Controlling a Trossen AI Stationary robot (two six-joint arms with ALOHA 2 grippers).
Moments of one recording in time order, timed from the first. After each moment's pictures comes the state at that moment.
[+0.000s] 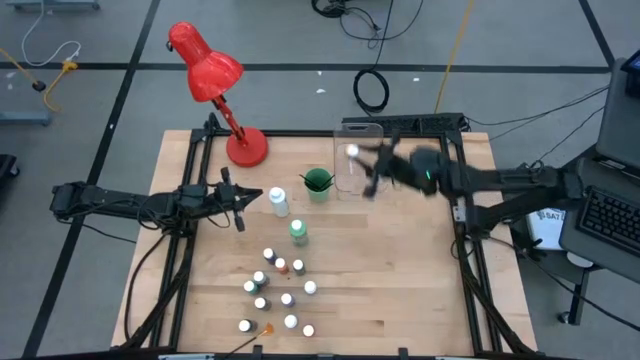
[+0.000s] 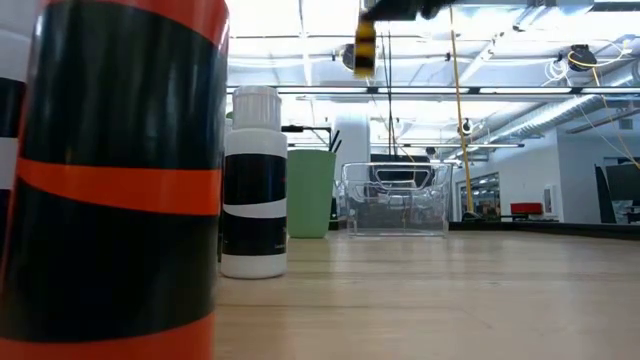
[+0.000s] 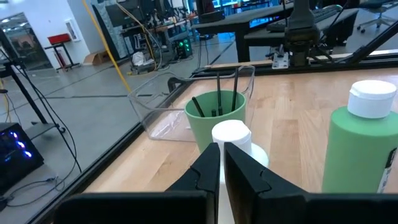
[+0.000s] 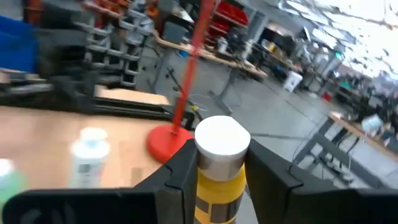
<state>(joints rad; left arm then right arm) 0.02 0.55 0.11 0.35 -0.33 0.15 -0.13 1.18 0.94 0.16 0.38 -0.34</state>
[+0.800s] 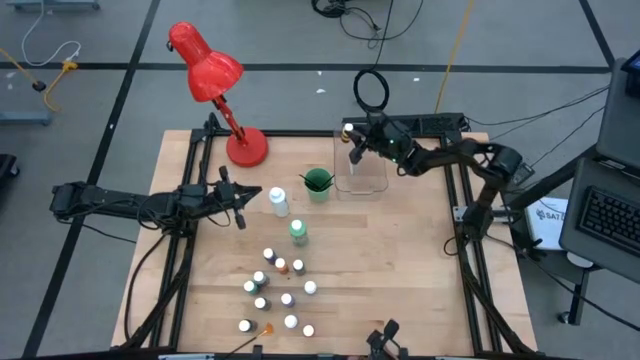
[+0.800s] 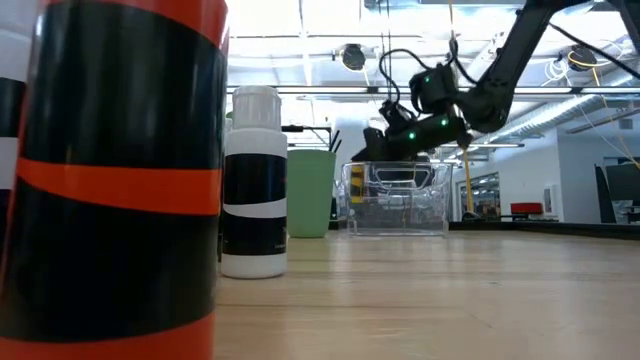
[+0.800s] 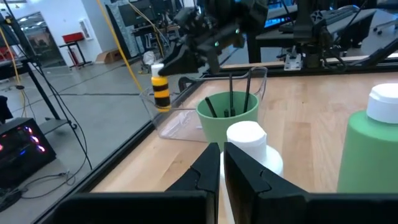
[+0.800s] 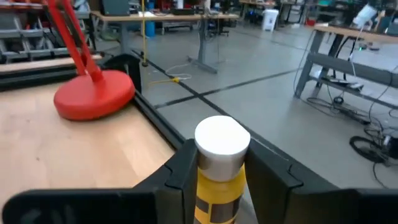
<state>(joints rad) 0.02 0.55 0.10 0.36 -0.37 0.14 -0.65 1.78 0.75 0.88 0.00 -0.07</state>
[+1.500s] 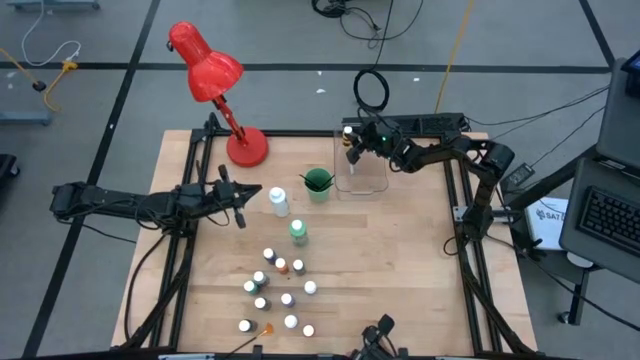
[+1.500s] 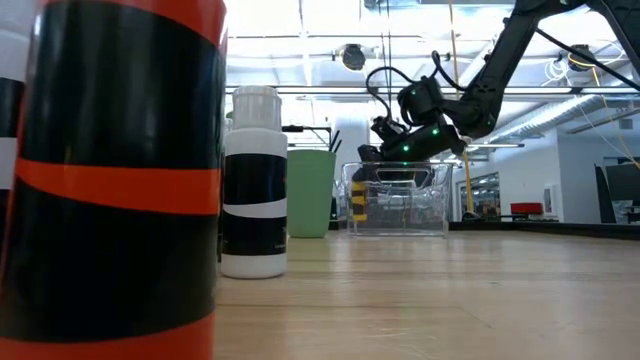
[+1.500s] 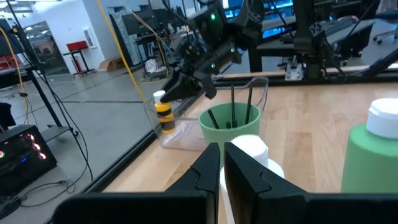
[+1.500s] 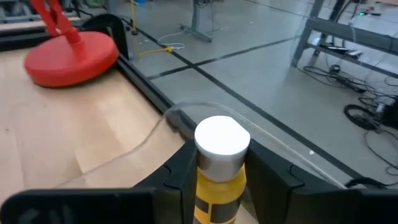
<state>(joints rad) 0.02 0.55 0.10 0.40 -0.37 0.15 -0.66 1.84 0.81 0.74 0.03 -0.07</state>
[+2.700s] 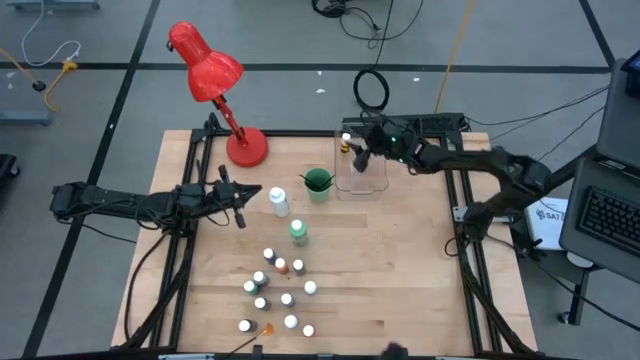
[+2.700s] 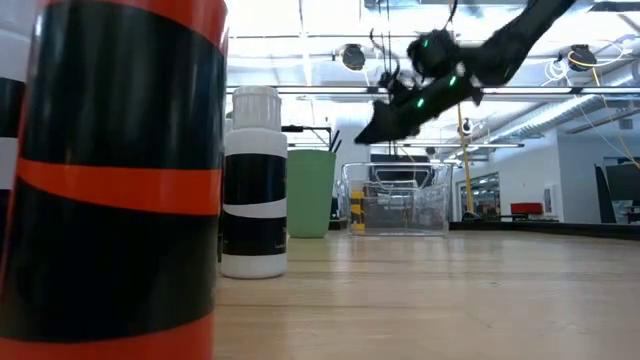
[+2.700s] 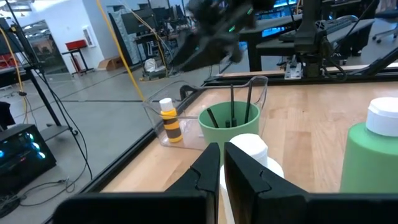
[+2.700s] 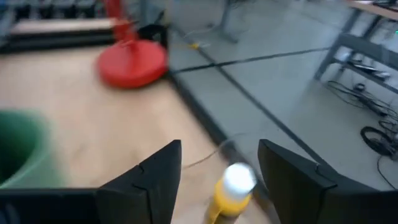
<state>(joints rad) 0.02 0.55 0.10 0.39 -0.37 0.15 -0.55 1.49 0.81 0.34 0.00 -0.17</state>
